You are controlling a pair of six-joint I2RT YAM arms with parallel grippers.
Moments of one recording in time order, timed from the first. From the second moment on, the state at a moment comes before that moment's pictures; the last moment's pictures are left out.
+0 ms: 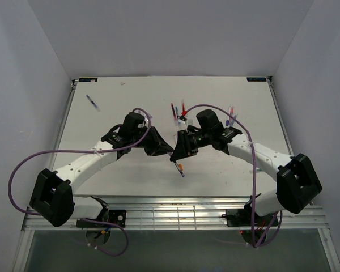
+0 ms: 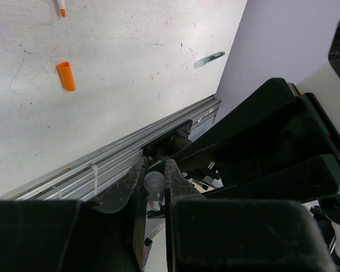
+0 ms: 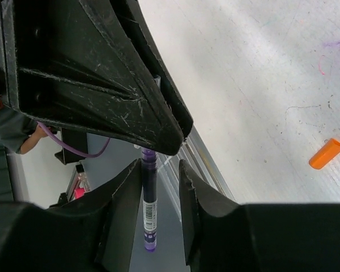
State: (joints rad) left arm -0.58 1.31 0.91 -0.32 0.50 -1.13; right arm 0.69 1.42 0.98 -0.26 -0.79 0.50
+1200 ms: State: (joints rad) left arm -0.45 1.53 1.06 -0.53 0.49 -1.01; right arm 0.64 1.63 1.20 -0.61 -0.28 0.23
